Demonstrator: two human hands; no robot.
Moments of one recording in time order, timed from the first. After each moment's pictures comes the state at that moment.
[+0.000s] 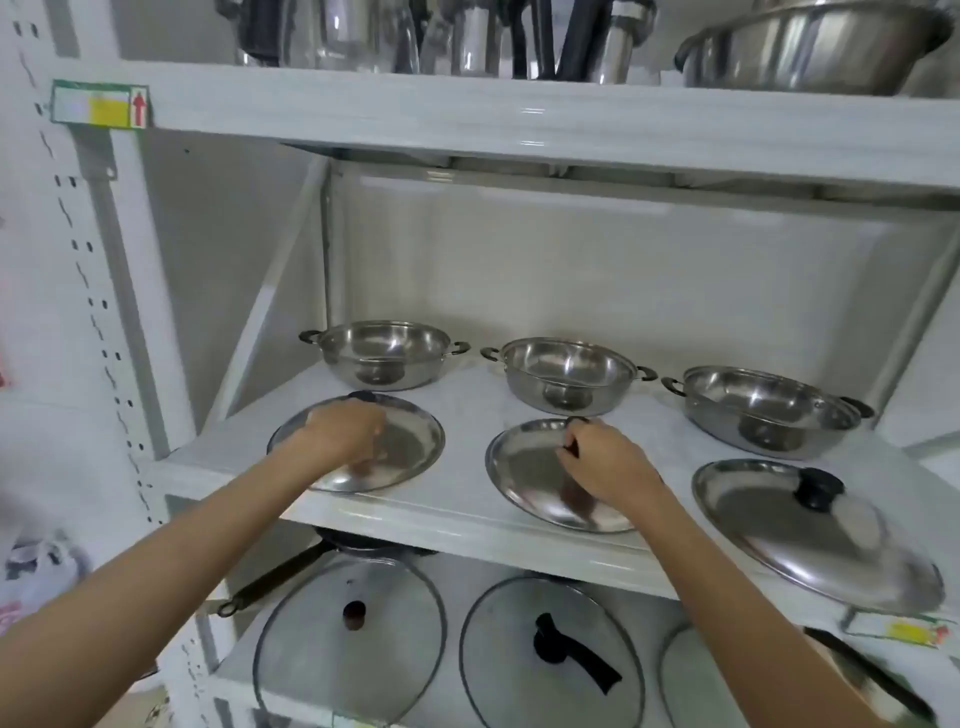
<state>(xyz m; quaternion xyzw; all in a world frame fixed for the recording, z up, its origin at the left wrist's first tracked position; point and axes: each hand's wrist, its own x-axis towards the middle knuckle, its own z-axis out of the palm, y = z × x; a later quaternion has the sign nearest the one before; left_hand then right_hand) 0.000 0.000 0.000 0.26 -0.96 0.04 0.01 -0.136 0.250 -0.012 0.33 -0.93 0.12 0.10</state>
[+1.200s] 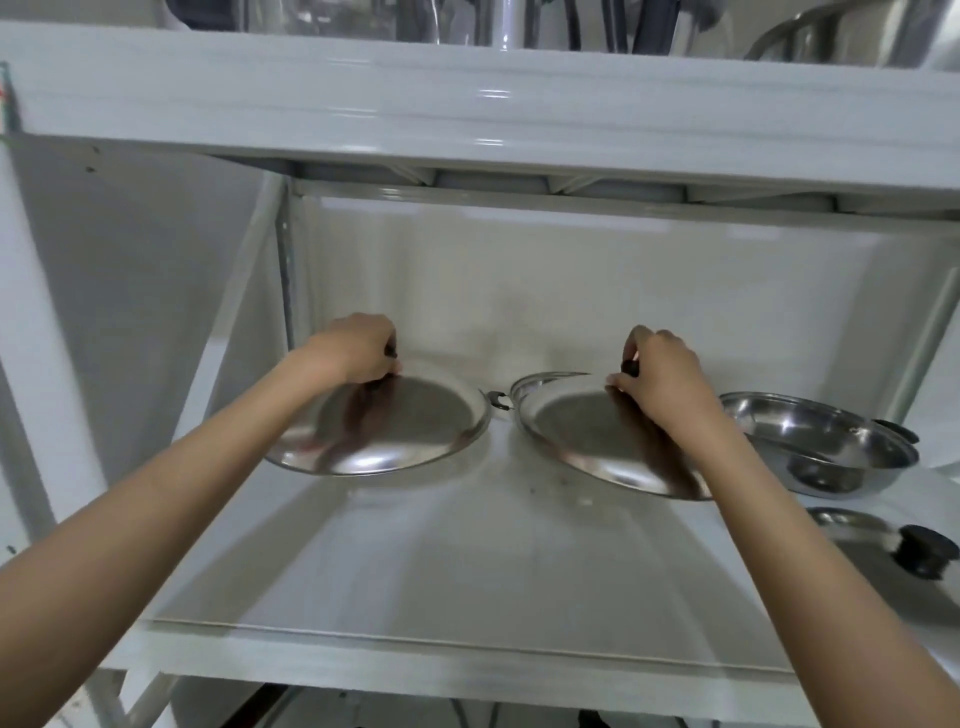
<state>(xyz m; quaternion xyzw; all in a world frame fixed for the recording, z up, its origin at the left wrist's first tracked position) -0.106 -0.106 0.107 0.18 -0.97 -0.04 0.14 -0.221 0.174 0.084 0.23 -0.92 0.20 0.25</state>
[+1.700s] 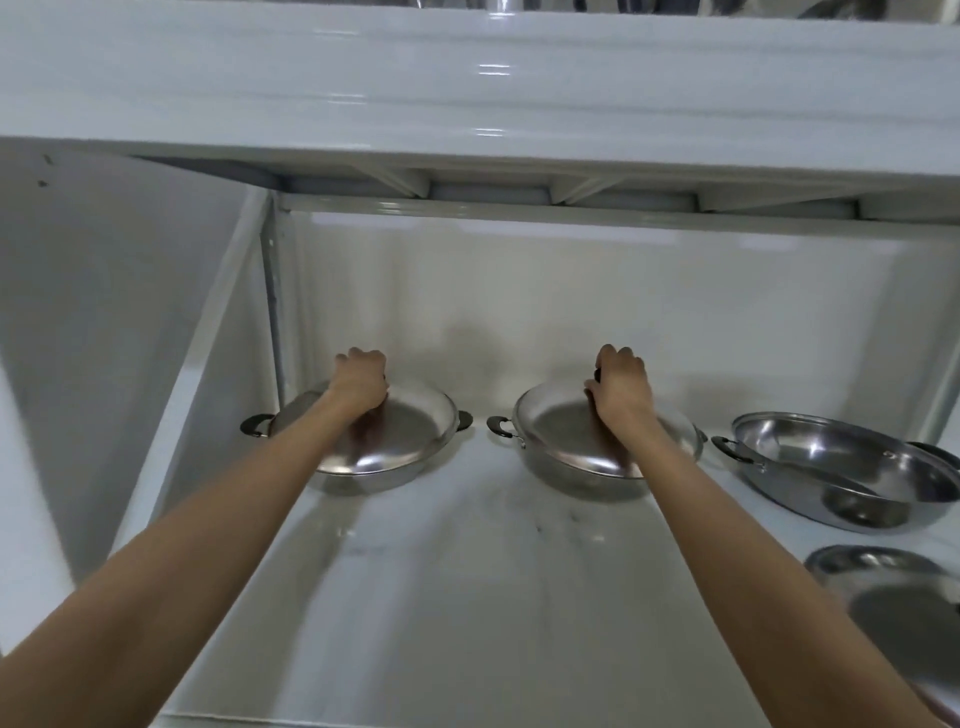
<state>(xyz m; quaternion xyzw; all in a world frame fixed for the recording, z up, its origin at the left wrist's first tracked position) -0.225 -0.174 0.053 0.27 -0.95 0.00 0.16 -0.347 0.109 0.044 0.18 -0.92 0.20 0.27</state>
